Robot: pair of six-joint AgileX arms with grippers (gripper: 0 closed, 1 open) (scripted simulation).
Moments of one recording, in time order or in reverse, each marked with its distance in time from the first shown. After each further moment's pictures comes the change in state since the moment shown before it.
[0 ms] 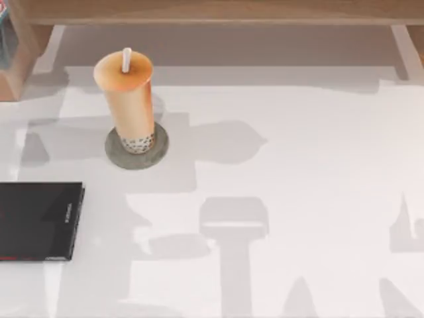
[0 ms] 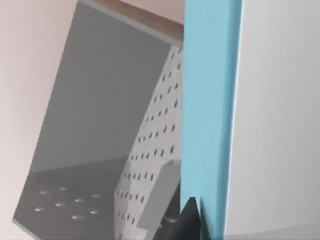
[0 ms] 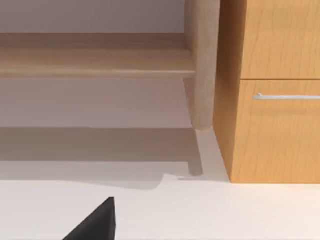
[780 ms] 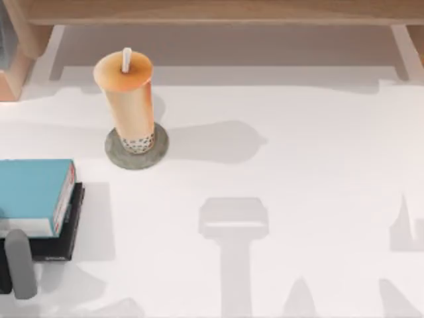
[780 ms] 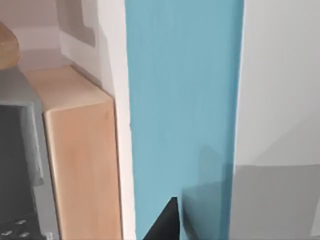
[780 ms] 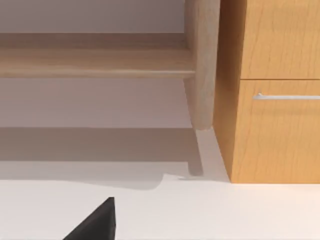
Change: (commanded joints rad) left arm -0.186 -0.208 -0.577 -0.003 -0.232 0.402; right arm 0.000 0.000 0.000 0.000 0.000 0.000
